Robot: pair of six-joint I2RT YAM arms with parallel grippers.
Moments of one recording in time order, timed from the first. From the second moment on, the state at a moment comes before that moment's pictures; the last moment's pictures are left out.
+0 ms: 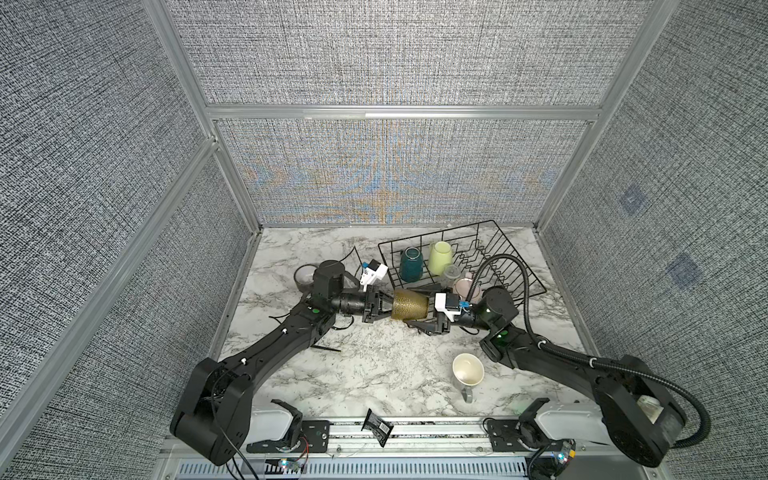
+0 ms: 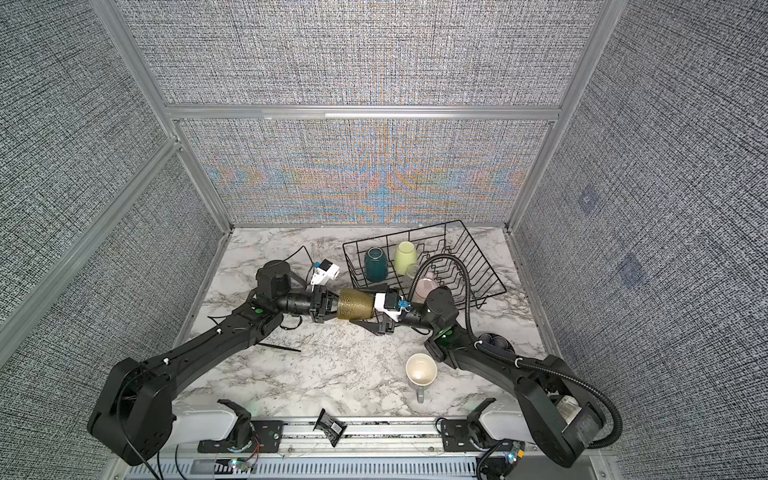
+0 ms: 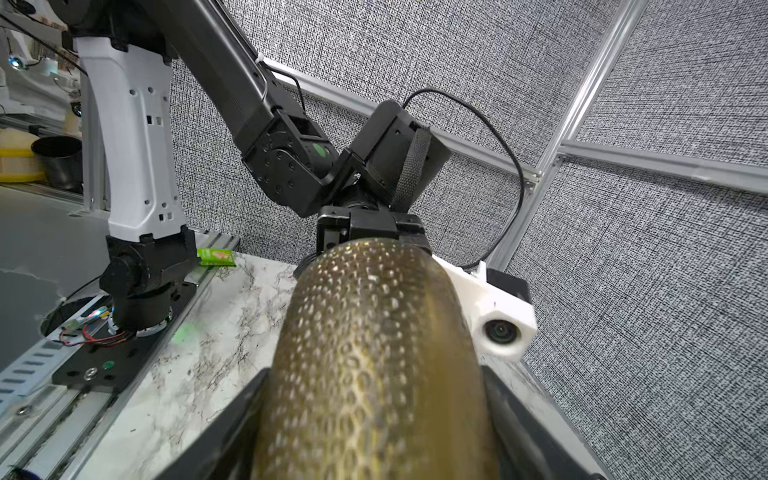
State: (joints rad) left arm -0.51 1.32 0.78 0.25 1.16 -1.08; right arm 0.63 1.29 0.57 0.93 -0.80 -0.19
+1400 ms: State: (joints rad) left arm -0.29 1.18 0.73 -0.29 0.80 -0.75; right arm 0.59 1.72 1.54 -0.85 -0.09 -0.13
